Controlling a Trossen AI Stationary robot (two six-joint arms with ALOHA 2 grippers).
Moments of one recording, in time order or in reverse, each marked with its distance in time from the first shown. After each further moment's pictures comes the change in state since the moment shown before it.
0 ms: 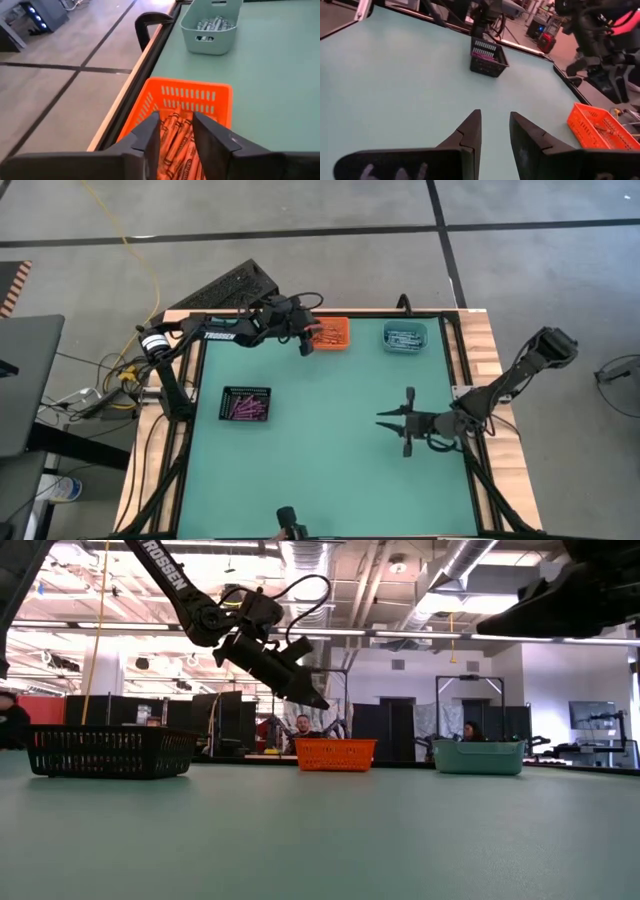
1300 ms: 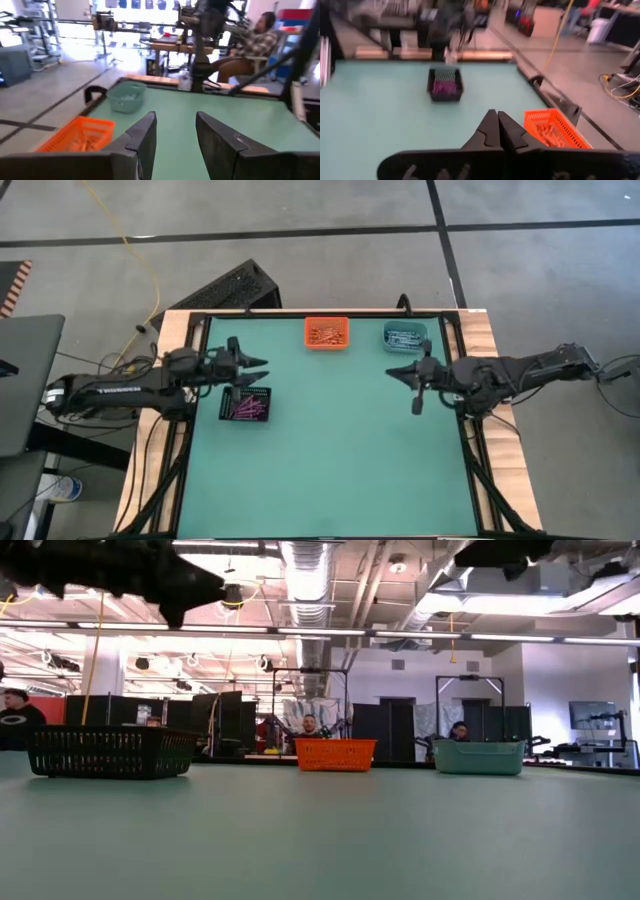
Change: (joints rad) left arm -0.373 -1.155 -0.646 -0.095 -0.120 -0.330; right arm -0.373 -0.285 0.413 -0.677 -0.254 0.116
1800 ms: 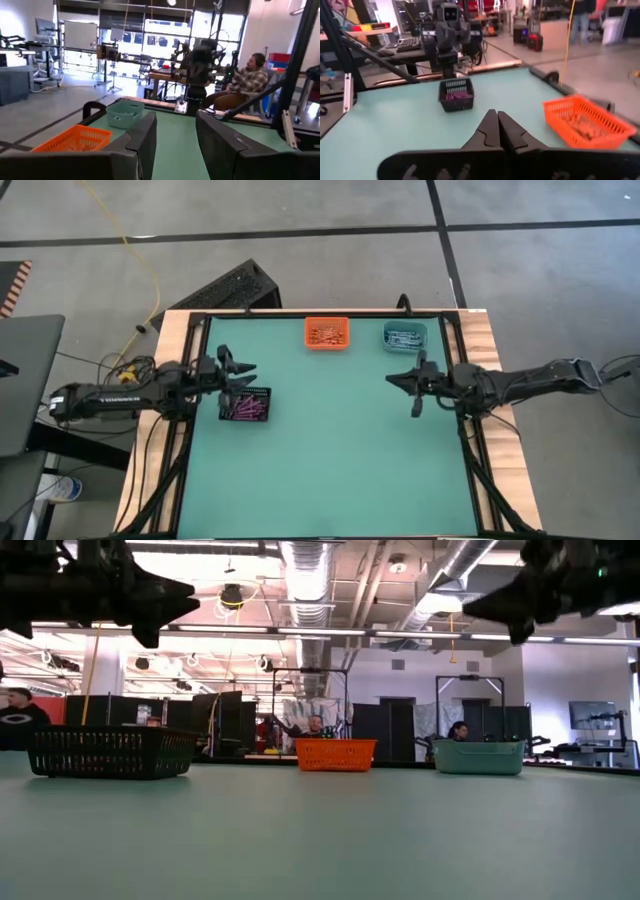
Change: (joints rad) left arm -0.037 -0.242 -0.292 0.247 -0.051 -0.070; right arm -0.140 -0.196 -0.437 0.451 -0.183 0.102
